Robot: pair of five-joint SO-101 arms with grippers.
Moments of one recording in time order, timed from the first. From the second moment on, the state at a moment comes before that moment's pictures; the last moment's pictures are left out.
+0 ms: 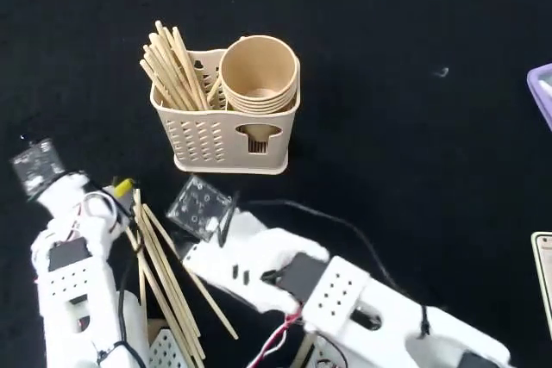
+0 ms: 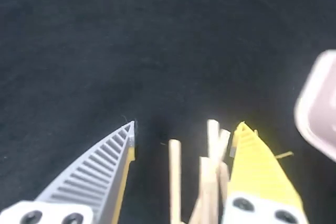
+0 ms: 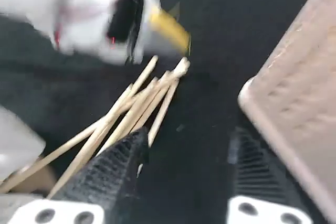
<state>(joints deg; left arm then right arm) -28.6 -62.3 82.8 36.6 10.4 -57.2 -50.6 70.4 28.5 2.4</state>
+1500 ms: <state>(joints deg) -51.6 -62.2 78.0 39.0 23.2 -68.3 0.7 44.5 18.8 -24.3</state>
